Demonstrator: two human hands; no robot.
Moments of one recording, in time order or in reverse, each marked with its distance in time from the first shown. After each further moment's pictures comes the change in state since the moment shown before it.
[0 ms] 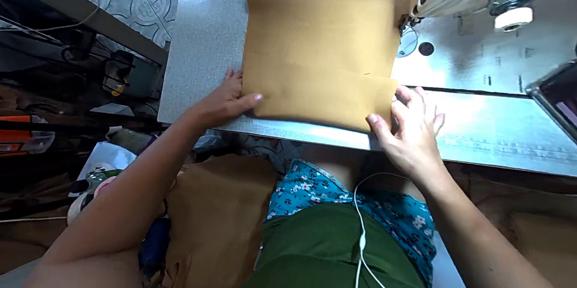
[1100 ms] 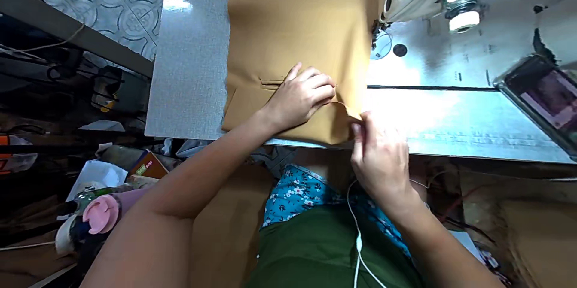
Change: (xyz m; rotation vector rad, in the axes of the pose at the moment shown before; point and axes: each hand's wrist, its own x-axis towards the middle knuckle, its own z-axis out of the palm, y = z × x) left_hand 0.102 0.054 0.092 0.344 0.182 0.553; right_hand -0.024 -0.038 0.015 -0.117 0.291 -0.167
